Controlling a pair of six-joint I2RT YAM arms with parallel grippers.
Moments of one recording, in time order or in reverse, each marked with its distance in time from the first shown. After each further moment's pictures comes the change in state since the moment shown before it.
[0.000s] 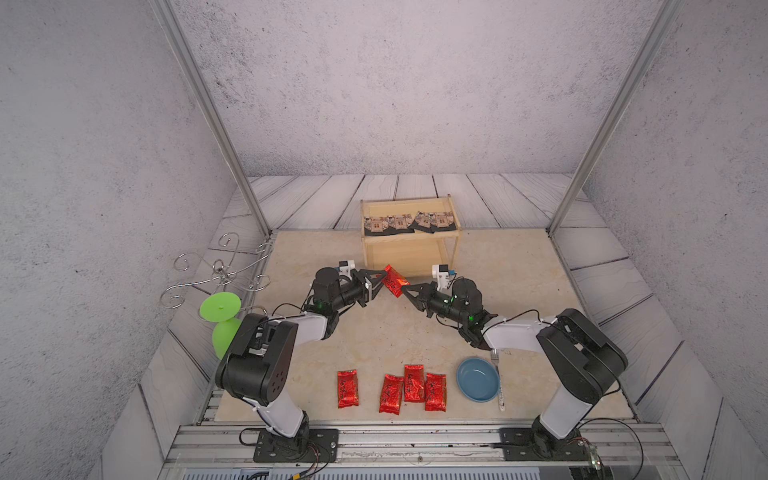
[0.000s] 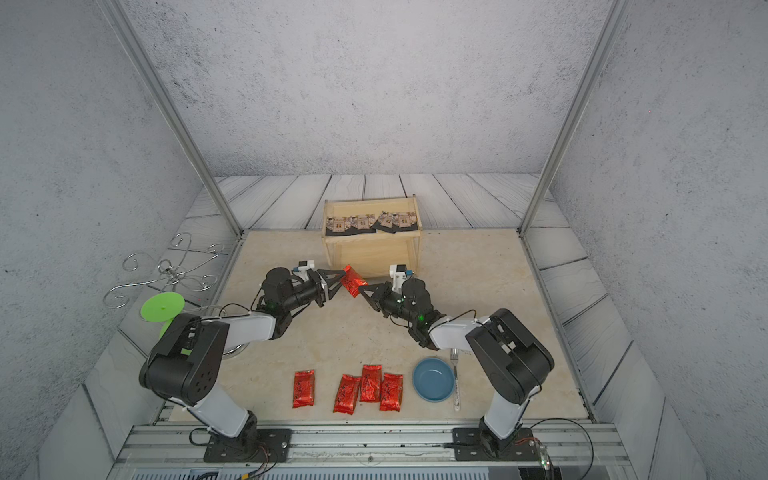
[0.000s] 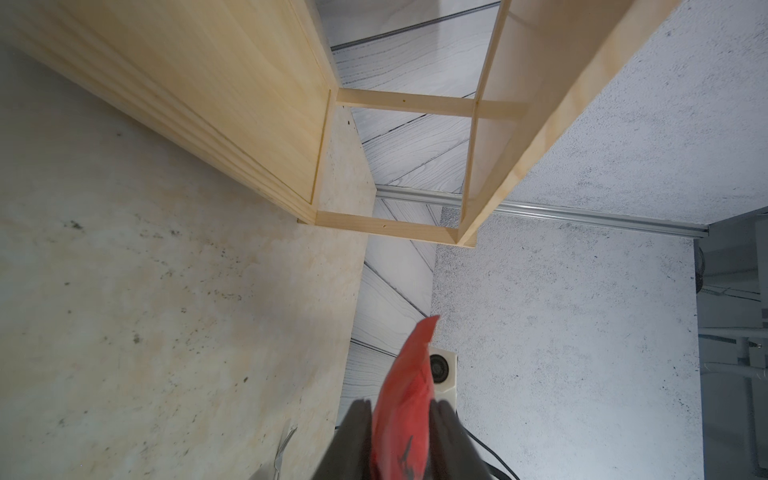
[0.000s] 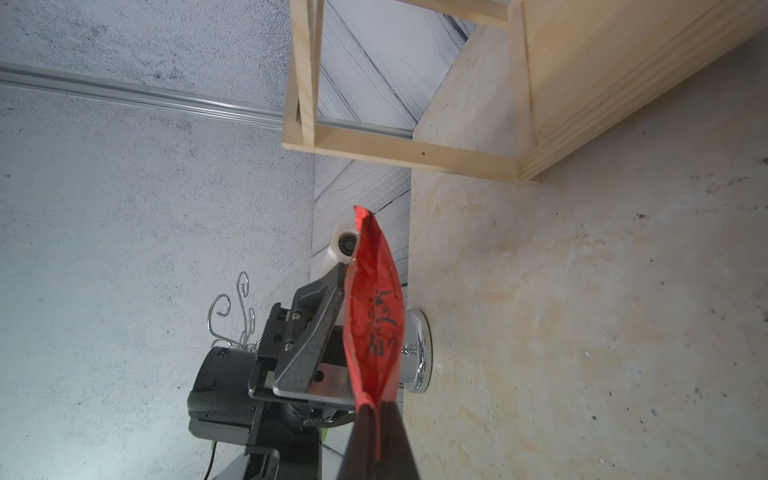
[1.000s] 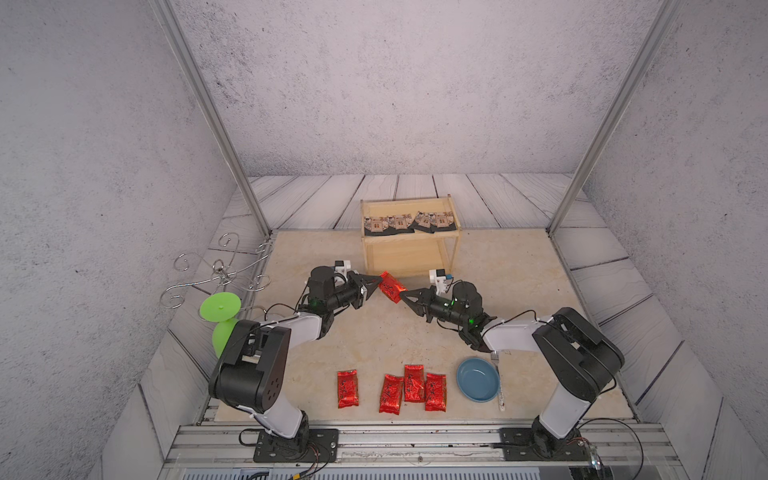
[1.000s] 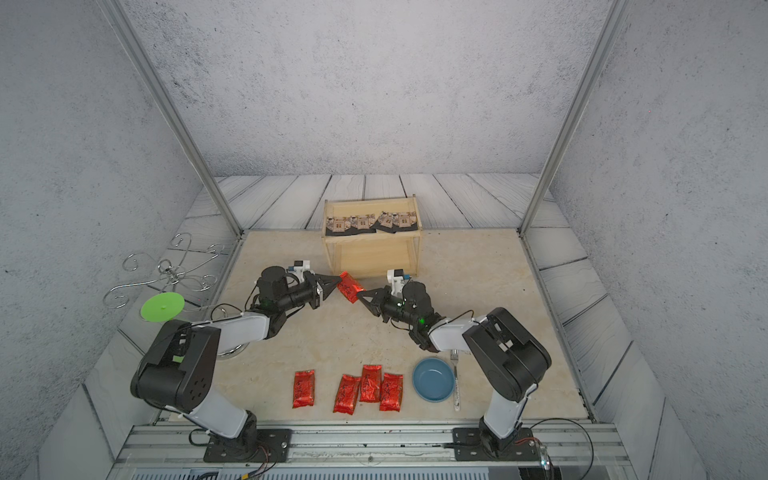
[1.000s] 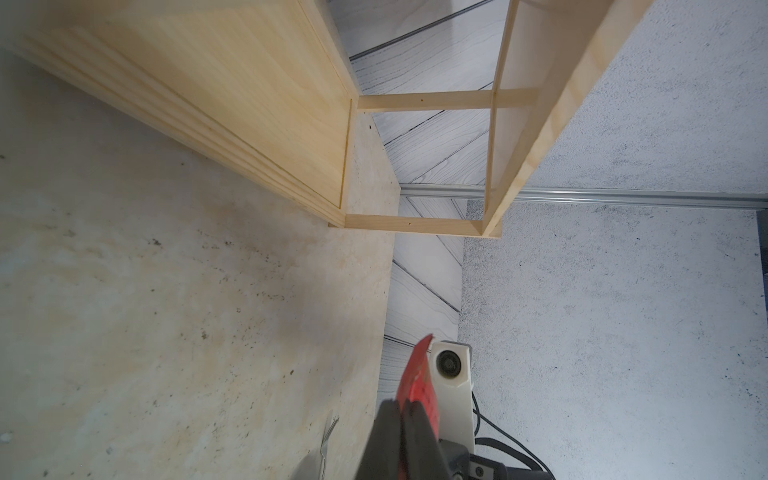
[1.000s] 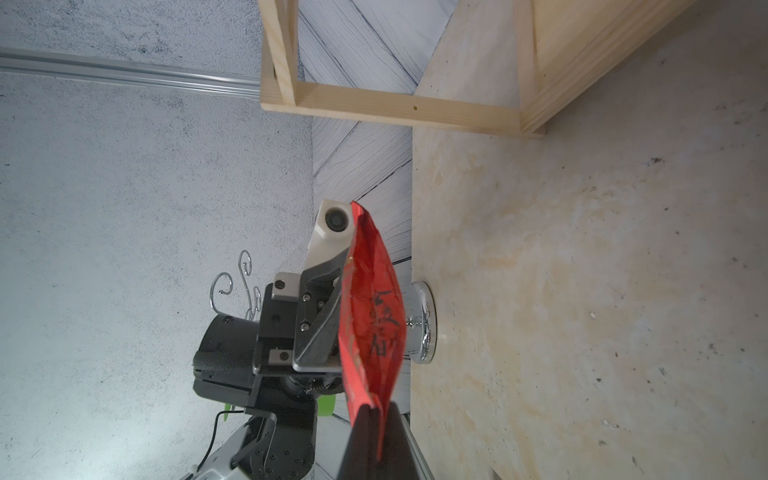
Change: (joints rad) left arm 0.048 -0.058 0.000 -0.150 0.034 0.174; right arm -0.003 0.017 -0.028 0.046 -0.075 0.048
